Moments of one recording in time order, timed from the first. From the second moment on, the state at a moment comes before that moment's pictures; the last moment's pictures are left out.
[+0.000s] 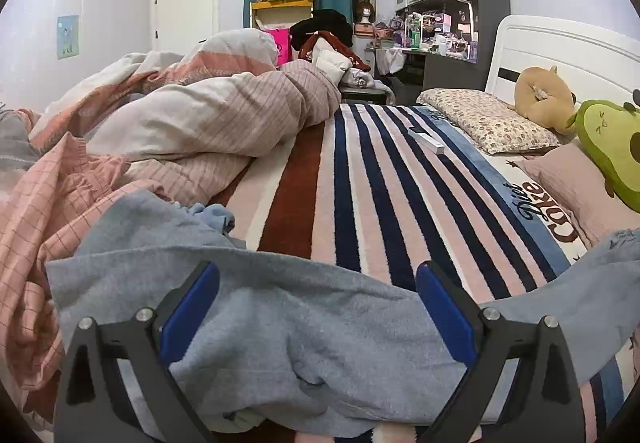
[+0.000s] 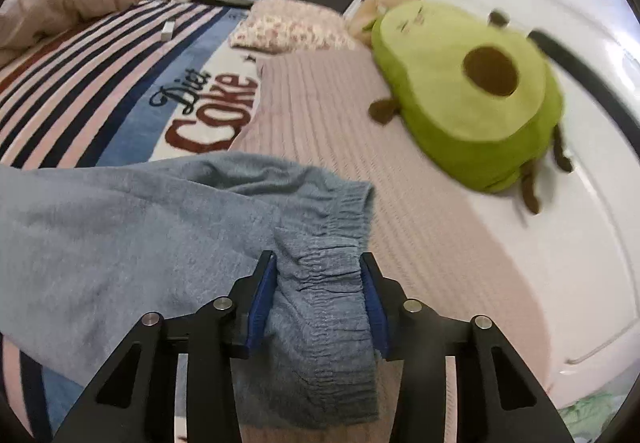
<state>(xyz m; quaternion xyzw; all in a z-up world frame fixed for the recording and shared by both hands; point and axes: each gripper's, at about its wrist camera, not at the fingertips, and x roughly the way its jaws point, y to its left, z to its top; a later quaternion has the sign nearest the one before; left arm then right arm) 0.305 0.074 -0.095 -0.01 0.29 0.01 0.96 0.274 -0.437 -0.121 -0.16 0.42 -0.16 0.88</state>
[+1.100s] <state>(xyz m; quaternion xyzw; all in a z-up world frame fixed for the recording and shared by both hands) 0.247 0.179 -0.106 -0.09 0.35 0.15 0.92 0.299 -0.472 -0.146 -0.05 0.45 -0.10 0.89</state>
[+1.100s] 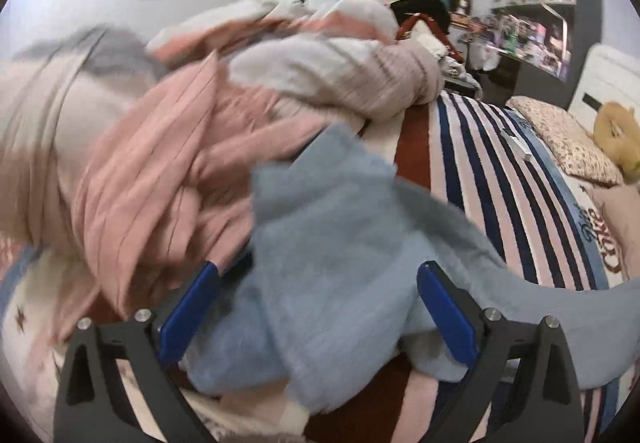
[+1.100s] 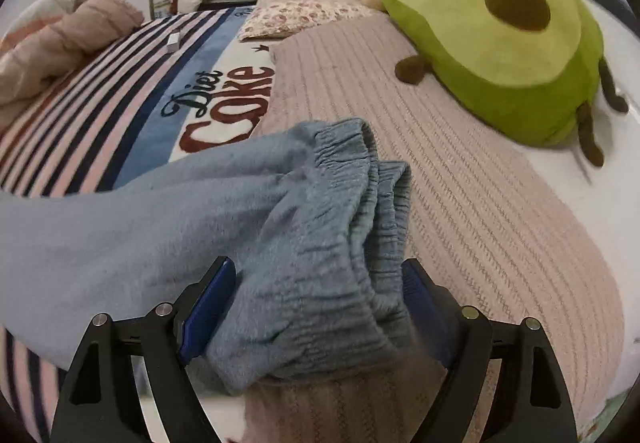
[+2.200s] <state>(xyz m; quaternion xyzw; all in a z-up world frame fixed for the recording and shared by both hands) 0.265 0.133 -0.083 -0.10 0.31 -0.03 0.95 0.213 -0.494 -0.079 -0.05 0.36 -0.19 0.91</state>
